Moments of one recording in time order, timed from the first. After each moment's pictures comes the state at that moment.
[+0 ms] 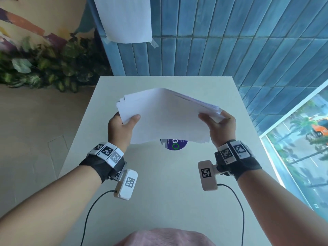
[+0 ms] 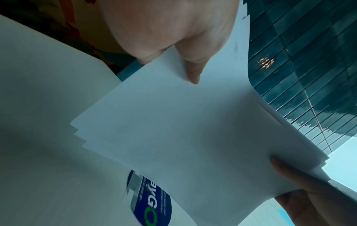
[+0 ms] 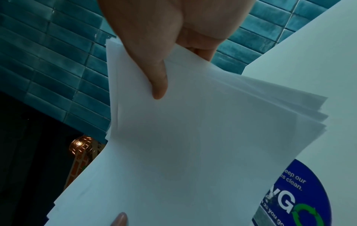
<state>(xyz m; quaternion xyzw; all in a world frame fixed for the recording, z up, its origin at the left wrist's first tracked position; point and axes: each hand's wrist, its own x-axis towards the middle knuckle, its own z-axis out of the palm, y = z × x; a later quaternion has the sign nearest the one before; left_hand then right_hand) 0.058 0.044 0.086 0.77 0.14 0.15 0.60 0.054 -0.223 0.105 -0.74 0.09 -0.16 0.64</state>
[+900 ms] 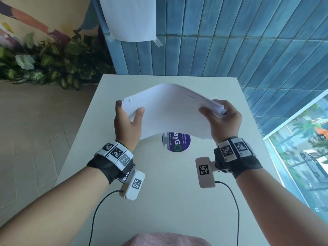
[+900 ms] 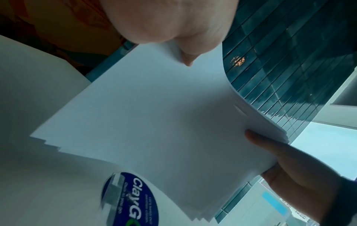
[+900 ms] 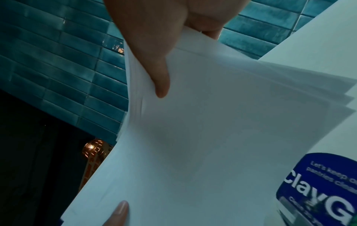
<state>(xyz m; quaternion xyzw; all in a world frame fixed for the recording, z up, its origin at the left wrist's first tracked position) 0.062 0.027 0.098 0.78 0.06 0.25 0.57 0.072 -0.213 0.115 -0.76 0.07 -0.23 0.61</state>
